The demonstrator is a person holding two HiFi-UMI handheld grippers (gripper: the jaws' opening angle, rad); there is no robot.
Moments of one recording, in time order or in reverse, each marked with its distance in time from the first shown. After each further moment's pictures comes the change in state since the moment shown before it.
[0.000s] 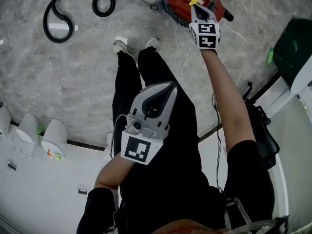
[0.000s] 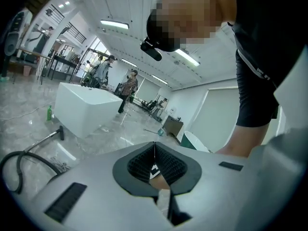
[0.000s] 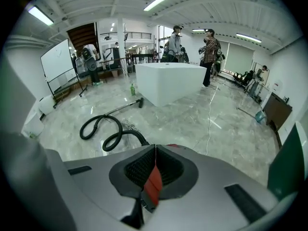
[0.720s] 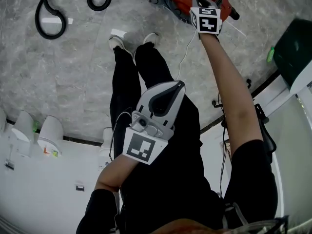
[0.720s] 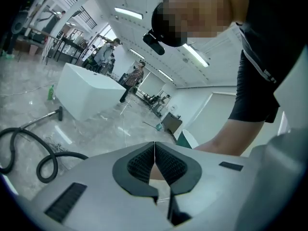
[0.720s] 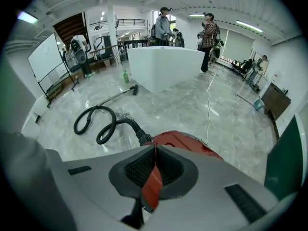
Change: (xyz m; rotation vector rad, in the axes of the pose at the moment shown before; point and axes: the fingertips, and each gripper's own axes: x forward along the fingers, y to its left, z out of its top) left arm 0.022 0.015 -0.048 -0.135 0.081 -0.039; right arm 0.069 -0.012 -0.036 0.047 0.158 -0.026
